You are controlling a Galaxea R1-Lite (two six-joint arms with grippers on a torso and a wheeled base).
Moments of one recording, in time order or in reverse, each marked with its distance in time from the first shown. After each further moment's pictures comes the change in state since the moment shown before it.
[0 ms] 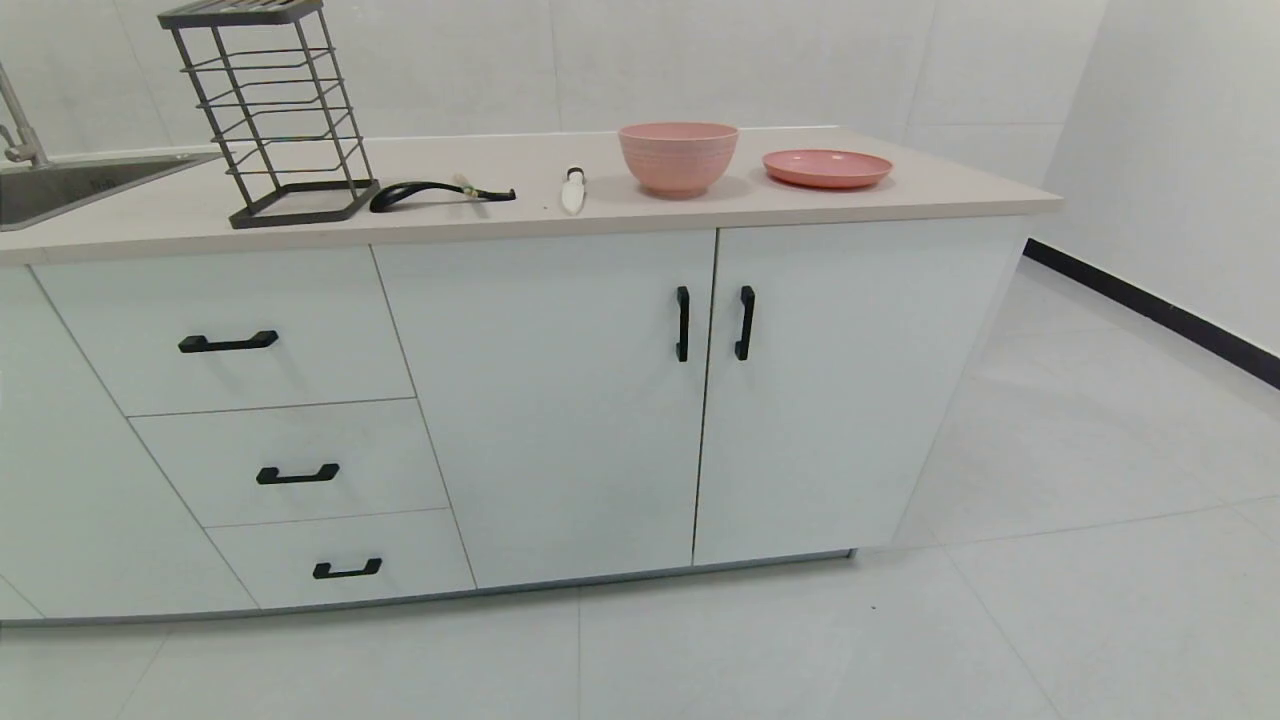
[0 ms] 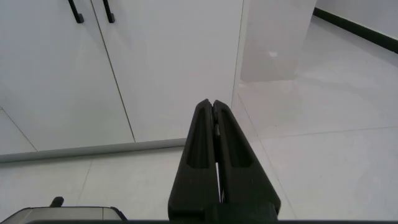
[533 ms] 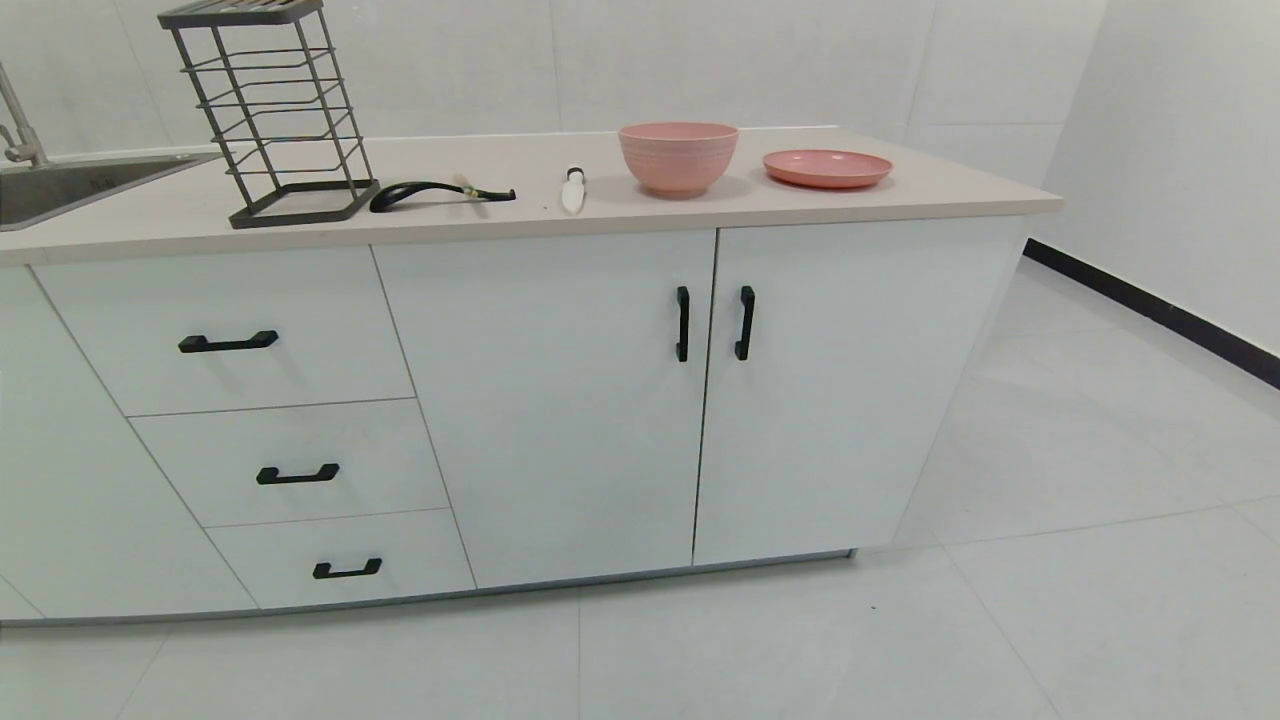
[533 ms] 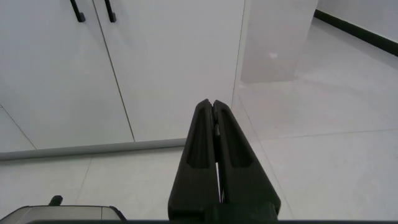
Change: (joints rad) left arm 0.000 0.000 0.000 0.001 -0.001 0.008; right arm 0.000 0.000 0.000 -0.001 0.008 -0.010
